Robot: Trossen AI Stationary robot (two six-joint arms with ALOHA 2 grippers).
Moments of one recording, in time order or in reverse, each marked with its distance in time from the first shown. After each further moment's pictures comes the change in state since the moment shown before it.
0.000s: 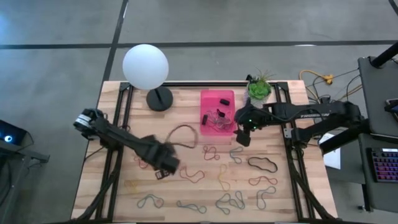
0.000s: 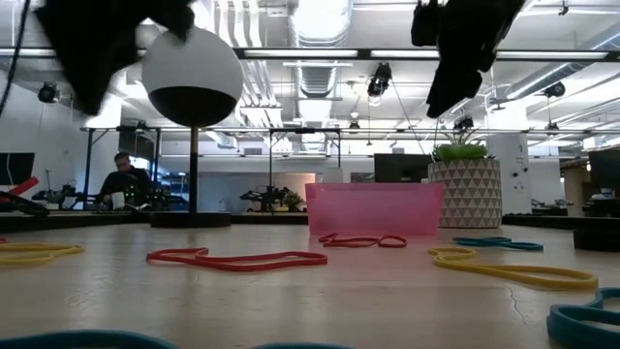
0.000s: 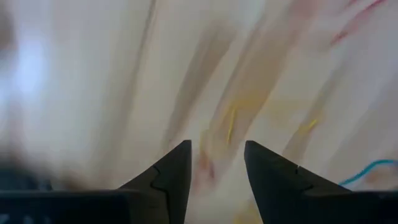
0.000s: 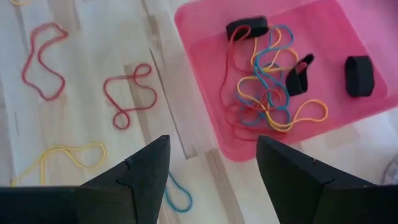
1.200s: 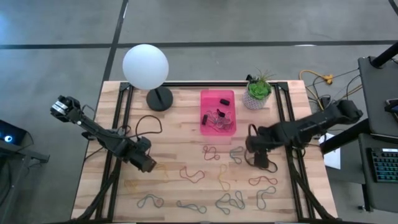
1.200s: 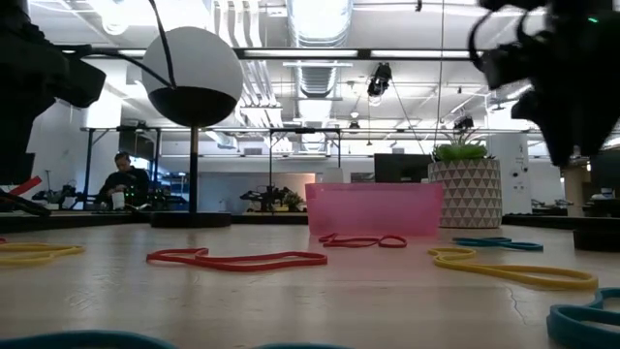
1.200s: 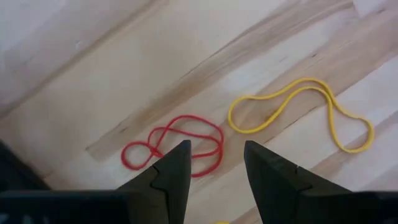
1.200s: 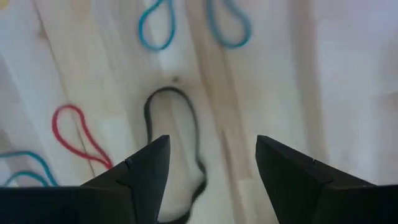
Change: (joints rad) left arm -0.140 -0.469 -0.631 0.404 -0.019 -0.622; right arm 0.308 0.027 -0.162 -0.260 -0.089 0.223
